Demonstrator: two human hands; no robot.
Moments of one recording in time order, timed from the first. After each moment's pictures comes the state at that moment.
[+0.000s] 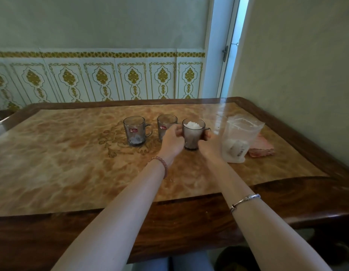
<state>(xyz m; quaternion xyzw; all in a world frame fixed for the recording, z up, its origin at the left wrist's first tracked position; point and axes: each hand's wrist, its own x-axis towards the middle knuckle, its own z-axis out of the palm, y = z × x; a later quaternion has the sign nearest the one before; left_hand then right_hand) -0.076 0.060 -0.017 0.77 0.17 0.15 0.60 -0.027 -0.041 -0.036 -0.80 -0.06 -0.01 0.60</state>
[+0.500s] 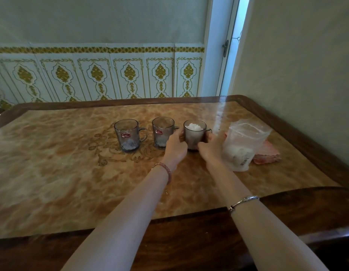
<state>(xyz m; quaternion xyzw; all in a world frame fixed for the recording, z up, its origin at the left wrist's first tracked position) -0.028 0.061 -0.038 0.78 0.14 0.13 0.60 0.020 -0.031 -0.053 -0.78 -0.03 0.01 0.62</state>
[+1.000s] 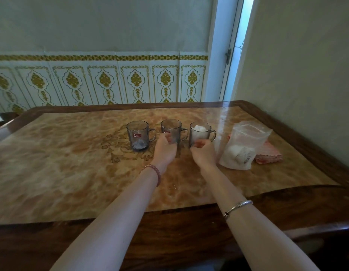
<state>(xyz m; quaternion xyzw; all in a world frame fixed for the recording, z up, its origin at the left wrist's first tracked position) -0.073 0.091 -0.032 0.76 0.23 0.17 0.59 -0.023 -0.012 -0.050 -0.80 -0.01 0.03 0.60</state>
